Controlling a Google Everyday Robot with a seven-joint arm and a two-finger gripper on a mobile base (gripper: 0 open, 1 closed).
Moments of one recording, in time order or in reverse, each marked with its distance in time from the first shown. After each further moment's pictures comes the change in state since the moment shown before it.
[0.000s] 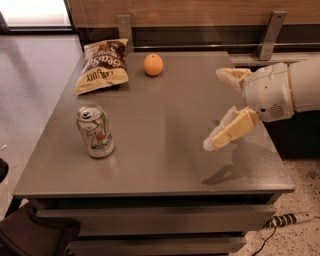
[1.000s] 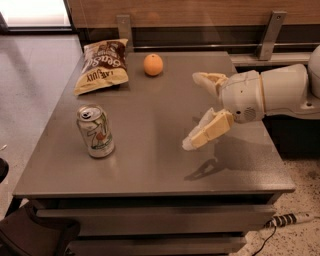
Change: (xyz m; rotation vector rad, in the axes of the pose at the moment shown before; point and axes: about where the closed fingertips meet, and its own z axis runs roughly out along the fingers) arm -0.015 0.005 0.045 -0.090 -0.152 0.007
